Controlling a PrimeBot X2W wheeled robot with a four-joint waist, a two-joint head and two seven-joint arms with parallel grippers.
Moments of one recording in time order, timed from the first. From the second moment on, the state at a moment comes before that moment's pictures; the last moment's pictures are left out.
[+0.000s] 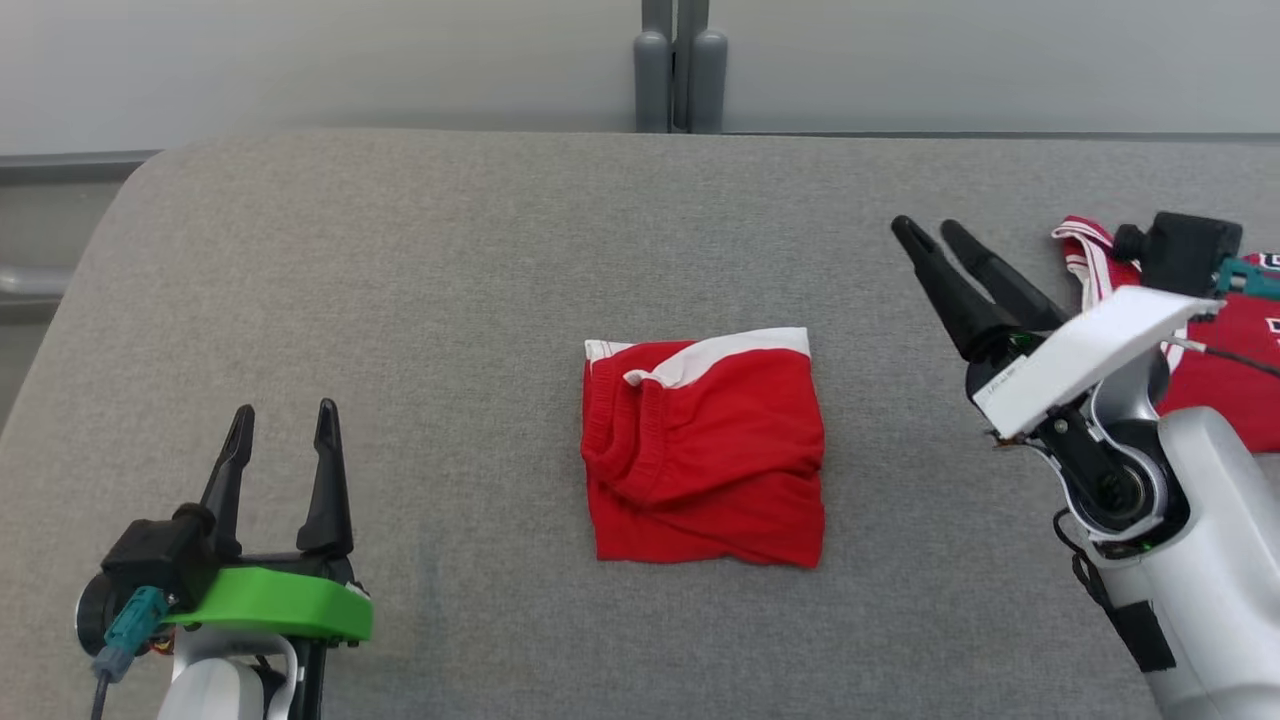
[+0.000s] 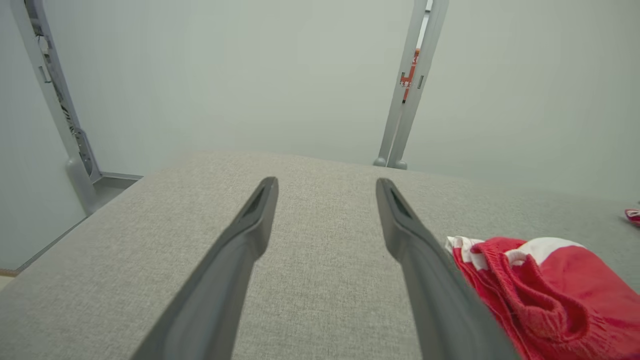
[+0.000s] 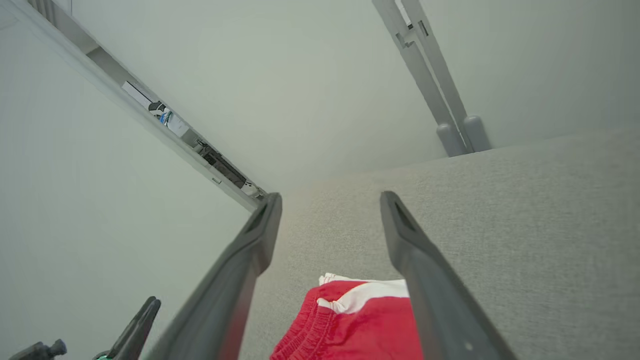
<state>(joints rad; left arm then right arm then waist) -0.13 0.11 -0.01 0.24 -0.29 -0.13 -0.26 -0.44 -0.26 0.21 0.11 0.96 0.13 0.23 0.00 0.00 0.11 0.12</state>
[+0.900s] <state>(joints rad) -0.08 0.09 0.03 0.26 -0.26 -0.13 -0.26 -0.17 -0.20 0.16 0.28 0.37 0.13 -0.26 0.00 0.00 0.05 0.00</state>
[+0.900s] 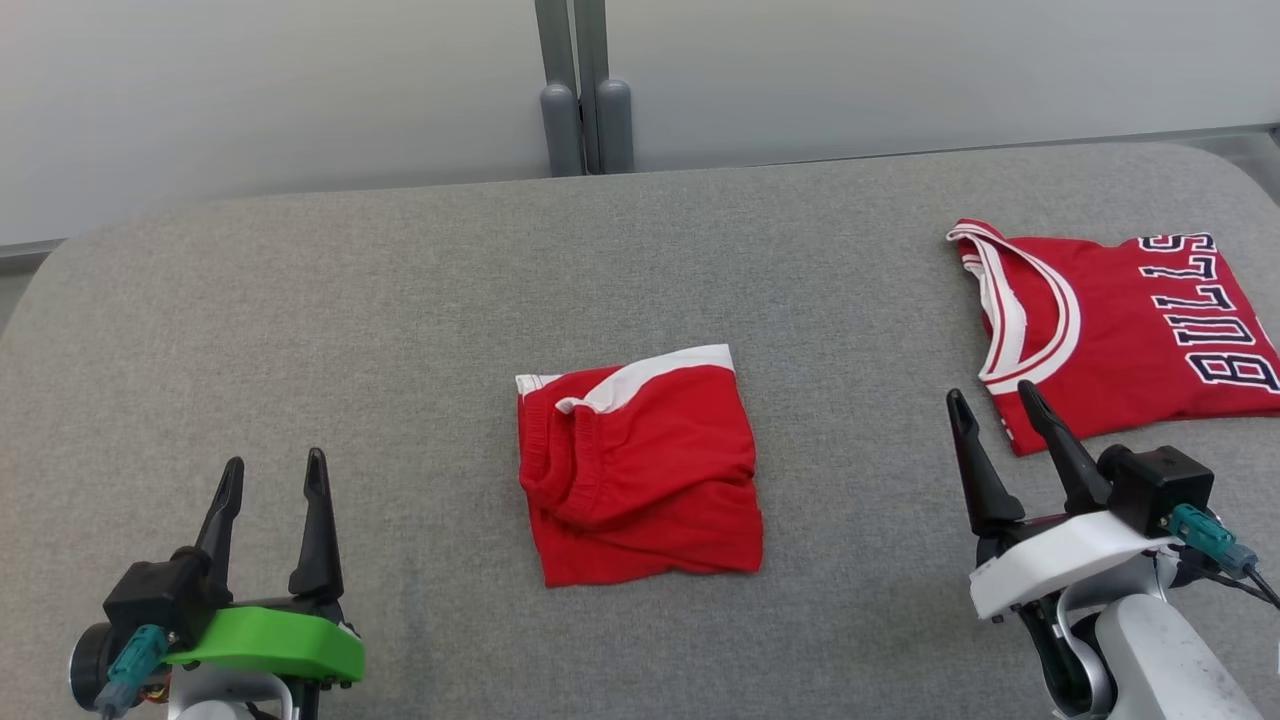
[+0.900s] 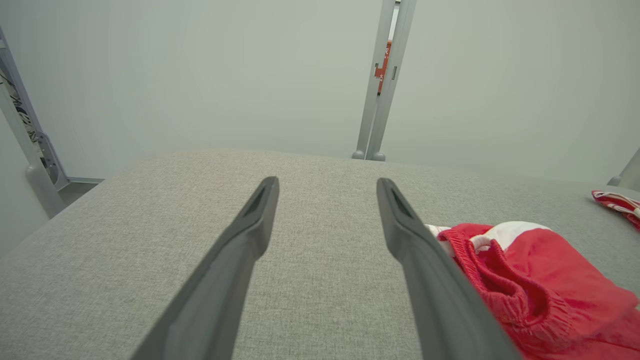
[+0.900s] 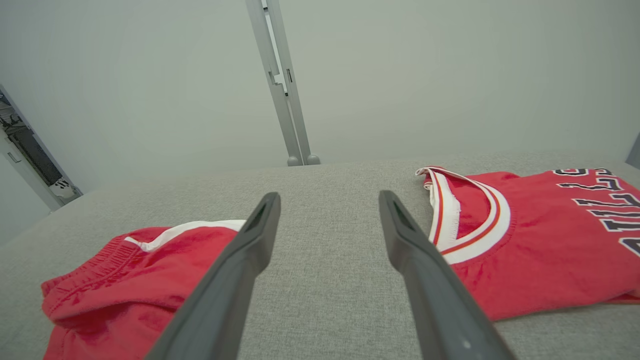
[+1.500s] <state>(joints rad) -0.08 0.09 0.00 0.28 -0.25 -0.13 -0.26 -0.37 -0.12 0.24 0.55 0.45 0.13 0.02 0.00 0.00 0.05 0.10</state>
